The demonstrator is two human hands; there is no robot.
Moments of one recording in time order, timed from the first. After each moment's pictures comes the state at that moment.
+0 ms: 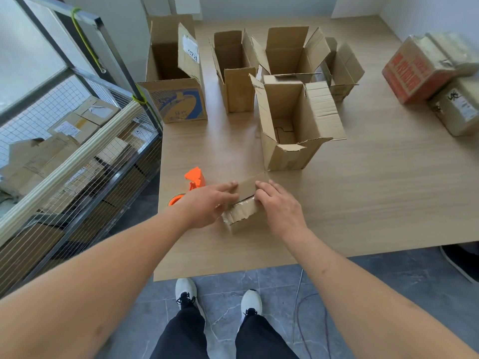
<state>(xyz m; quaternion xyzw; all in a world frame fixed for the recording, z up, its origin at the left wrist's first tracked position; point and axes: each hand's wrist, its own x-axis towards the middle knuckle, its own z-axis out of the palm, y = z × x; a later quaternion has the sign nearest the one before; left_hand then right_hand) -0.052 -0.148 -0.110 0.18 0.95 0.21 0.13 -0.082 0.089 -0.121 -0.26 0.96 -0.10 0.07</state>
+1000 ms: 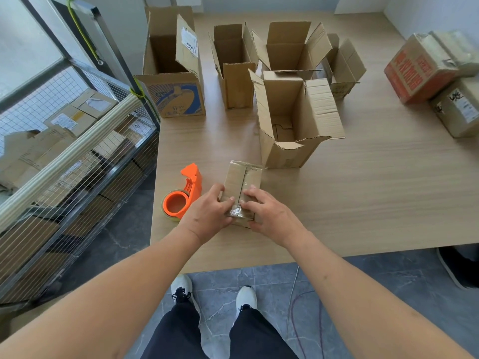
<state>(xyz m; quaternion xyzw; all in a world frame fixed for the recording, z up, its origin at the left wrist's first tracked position) -0.020 -0.111 -0.122 0.10 0.97 0.21 0.04 -0.079 0.103 -0.140 -0.37 0.89 -0.24 0.12</state>
